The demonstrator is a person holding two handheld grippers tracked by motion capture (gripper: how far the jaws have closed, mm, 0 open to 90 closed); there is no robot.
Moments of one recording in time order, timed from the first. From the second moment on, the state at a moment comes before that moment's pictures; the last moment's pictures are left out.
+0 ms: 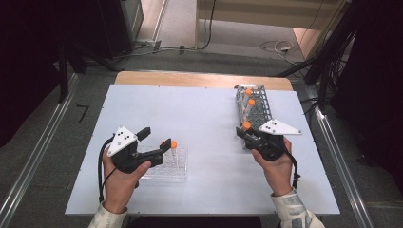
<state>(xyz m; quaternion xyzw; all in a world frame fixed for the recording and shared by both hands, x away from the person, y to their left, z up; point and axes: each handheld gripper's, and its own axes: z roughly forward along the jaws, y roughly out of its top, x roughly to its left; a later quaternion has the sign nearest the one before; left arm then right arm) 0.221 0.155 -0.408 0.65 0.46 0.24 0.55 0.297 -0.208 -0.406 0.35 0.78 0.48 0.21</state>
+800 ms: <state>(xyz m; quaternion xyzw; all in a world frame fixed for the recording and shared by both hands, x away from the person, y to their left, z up) 0.206 0.121 -0.402 0.69 0.40 0.22 0.56 0.260 -0.142 -0.437 0.25 0.84 0.45 0.15</state>
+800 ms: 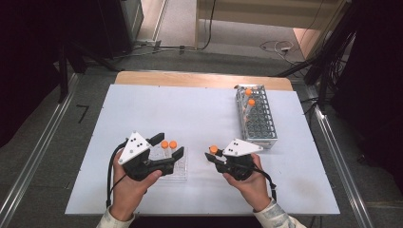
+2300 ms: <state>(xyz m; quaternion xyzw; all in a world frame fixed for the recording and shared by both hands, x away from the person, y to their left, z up) 0.210 0.065 -0.429 0.75 0.35 0.19 0.53 0.244 -0.119 -0.441 0.22 0.85 0.46 0.12</state>
